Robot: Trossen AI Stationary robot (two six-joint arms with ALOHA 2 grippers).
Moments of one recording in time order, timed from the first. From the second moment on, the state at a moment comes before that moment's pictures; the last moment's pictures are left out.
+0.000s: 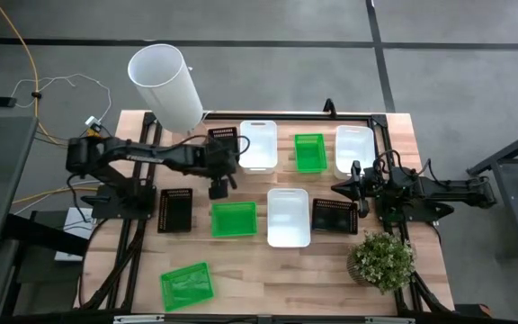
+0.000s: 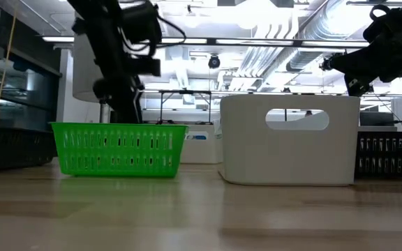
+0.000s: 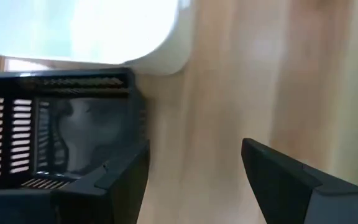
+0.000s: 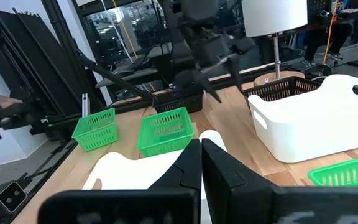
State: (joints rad) left arm 0.31 1.50 0.91 -0.56 -0.22 0.12; right arm 0.00 0.04 0.01 0.01 0.00 0.23
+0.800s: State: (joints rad) left arm 0.44 1.59 0.91 -0.52 -0.23 0.20; right arm 0.00 0.04 0.01 0.01 0.00 0.23
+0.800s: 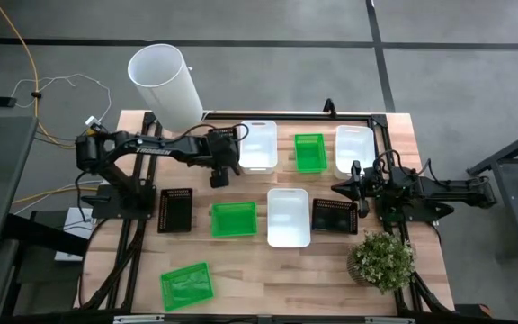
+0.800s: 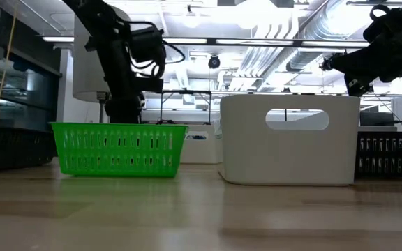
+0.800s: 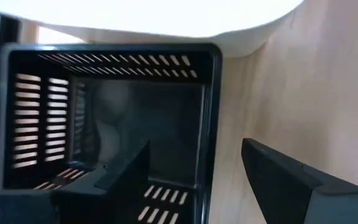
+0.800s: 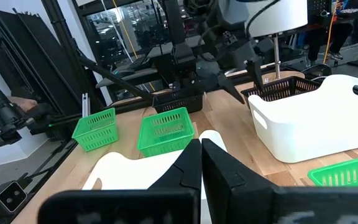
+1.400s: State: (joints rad) left arm 0.45 1.71 0.90 -0.45 -0.31 0.23; right arm 0.00 0.04 0.01 0.01 0.00 0.23
